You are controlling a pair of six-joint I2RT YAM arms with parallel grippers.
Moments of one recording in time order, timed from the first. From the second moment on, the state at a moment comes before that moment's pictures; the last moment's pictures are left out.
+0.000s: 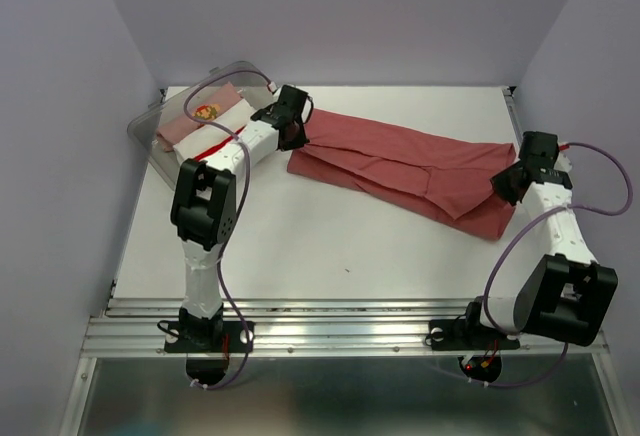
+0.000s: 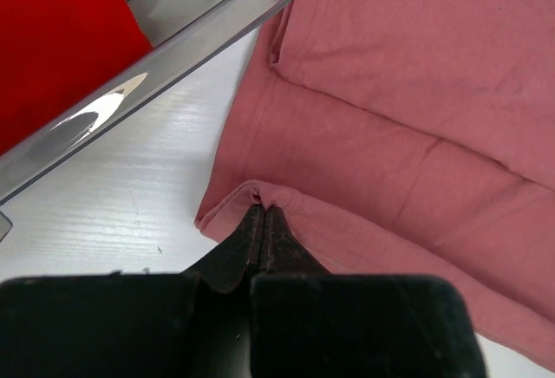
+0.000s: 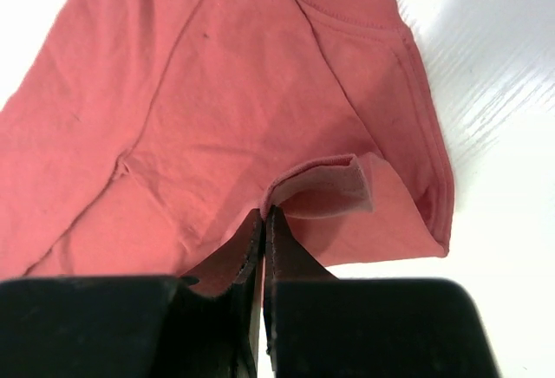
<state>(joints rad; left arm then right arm) -0.43 2.03 1.68 -0.51 -0.20 -0.54 -0.27 1.29 0.98 -0.59 0.17 0.78</state>
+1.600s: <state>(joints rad) -0.42 2.27 1.91 -0.56 -0.25 -0.50 -0.27 1.73 1.35 -0.51 0.13 0.73</state>
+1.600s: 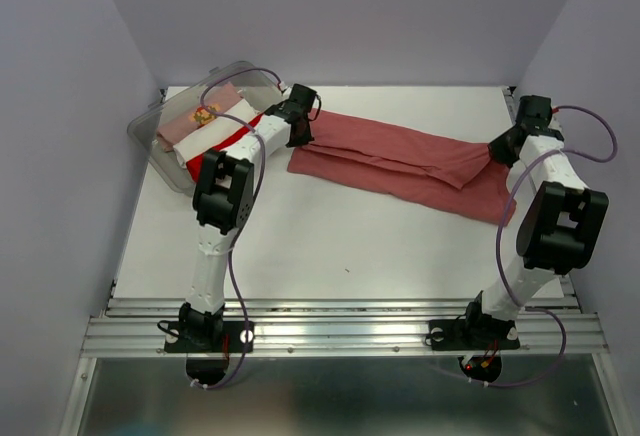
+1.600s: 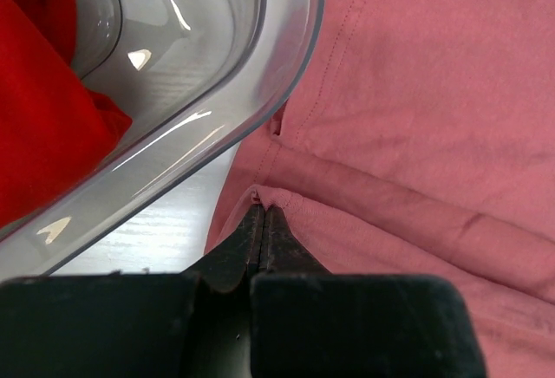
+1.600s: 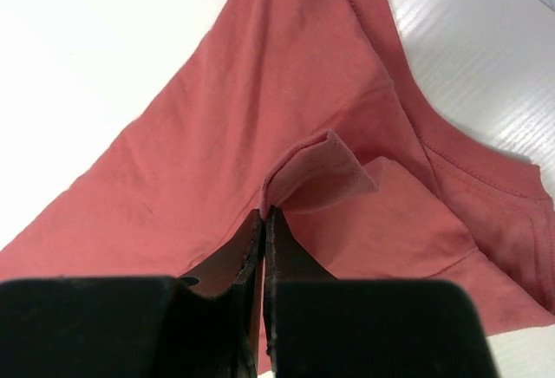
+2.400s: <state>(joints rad) -0.49 2.10 1.83 -0.51 -0.30 -0.49 -0.27 1.86 1.44 -0.47 0.06 0.73</state>
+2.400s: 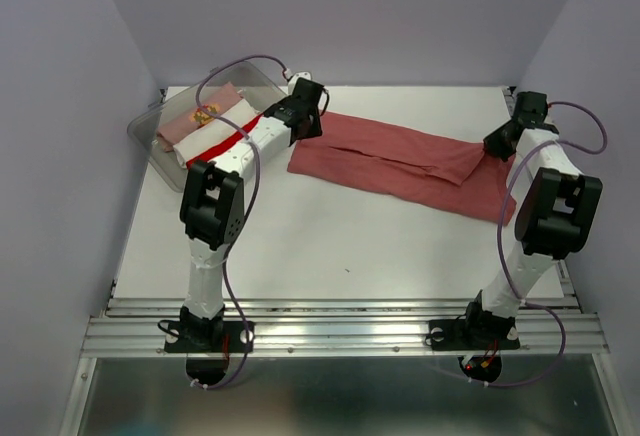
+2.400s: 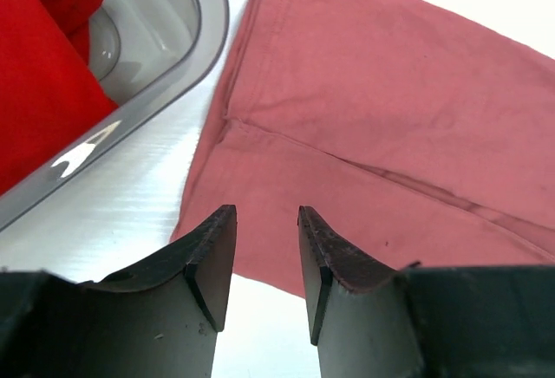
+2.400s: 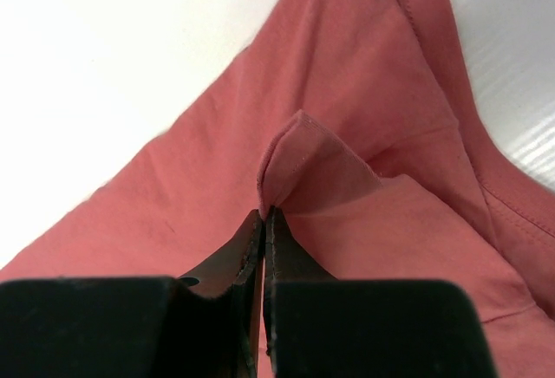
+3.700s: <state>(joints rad) -0.49 2.12 1.71 -0.46 -0.24 -0.48 -0.25 1.84 1.19 -0.32 -0.24 0.67</state>
